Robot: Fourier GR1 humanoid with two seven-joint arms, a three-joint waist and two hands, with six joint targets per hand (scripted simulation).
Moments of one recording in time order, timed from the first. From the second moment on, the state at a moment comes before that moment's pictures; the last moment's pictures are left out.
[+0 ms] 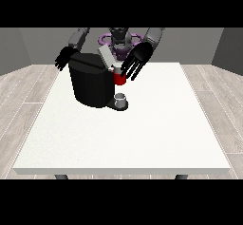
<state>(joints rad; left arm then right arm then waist) -1.17 0.47 0.06 -0.62 -0.75 -0.19 -0.18 -0.31 -0.04 -0.06 -1.37 -0.04 -0.17 -0.07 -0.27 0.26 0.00</state>
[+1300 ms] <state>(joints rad) -0.87 0.20 0.28 -0.68 -0.45 -0.22 -0.21 -0.10 -0.07 -0.15 -1.27 -0.09 -0.16 -0.13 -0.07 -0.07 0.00</state>
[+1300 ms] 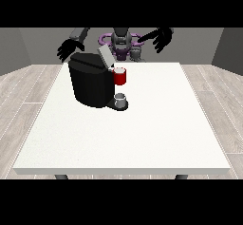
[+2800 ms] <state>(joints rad) -0.40 0.01 0.29 -1.02 -0.12 -0.30 -0.16 -0.27 -0.18 -0.04 -1.45 -0.04 0.02 0.05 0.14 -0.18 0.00</state>
